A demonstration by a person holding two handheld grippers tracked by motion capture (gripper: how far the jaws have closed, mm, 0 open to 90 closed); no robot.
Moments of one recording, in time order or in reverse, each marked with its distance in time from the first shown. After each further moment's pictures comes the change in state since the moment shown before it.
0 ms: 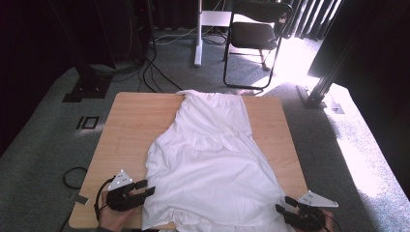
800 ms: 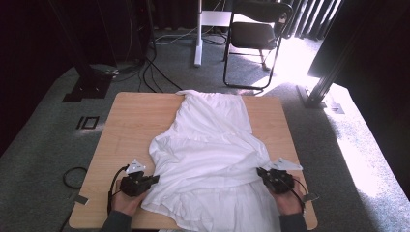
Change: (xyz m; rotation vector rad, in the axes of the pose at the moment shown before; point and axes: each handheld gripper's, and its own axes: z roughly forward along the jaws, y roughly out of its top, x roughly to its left) left arm 0.014 0.009 0.040 0.114 0.025 -0.022; right arm 0.008 0.073 0.069 -0.032 -0.048 -0.055
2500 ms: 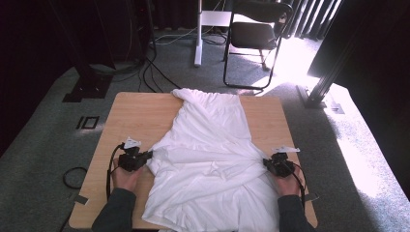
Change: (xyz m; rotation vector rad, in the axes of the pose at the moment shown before) left arm 0.058 0.051 0.034 -0.028 0.170 -0.074; right arm -0.060 0.007 0.070 0.146 -0.090 0.133
